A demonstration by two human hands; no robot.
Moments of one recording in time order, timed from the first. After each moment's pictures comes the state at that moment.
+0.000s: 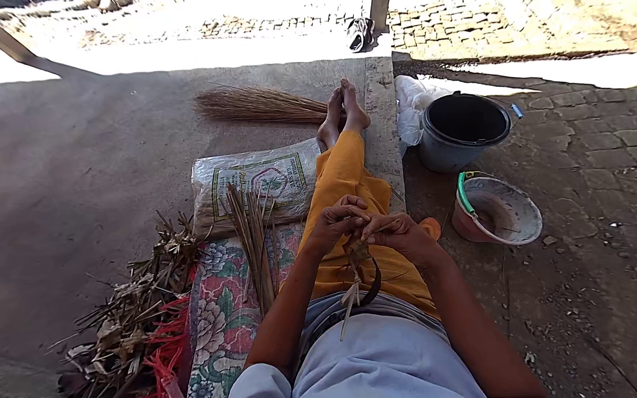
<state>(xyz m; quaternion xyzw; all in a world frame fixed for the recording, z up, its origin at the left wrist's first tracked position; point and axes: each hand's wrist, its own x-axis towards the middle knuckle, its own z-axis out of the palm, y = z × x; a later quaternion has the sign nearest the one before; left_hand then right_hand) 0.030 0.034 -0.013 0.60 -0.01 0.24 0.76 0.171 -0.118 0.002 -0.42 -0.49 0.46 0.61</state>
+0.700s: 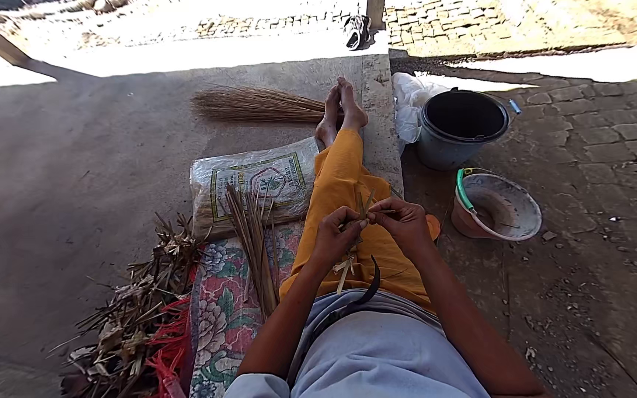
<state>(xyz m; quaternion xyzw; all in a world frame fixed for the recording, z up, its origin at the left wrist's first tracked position) 0.016 0.000 0.013 0.72 0.21 0.23 0.62 0.154 -0.115 0.009 -0.59 -0.37 0.25 0.67</state>
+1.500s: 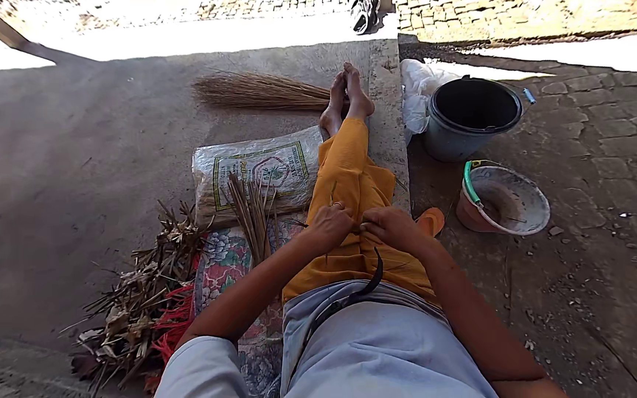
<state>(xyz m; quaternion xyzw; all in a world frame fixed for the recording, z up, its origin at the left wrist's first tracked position) 0.018 0.035 0.025 0.99 0.01 -0.12 0.09 0.167 -0.101 0.009 -0.68 -0.63 0.27 0.24</state>
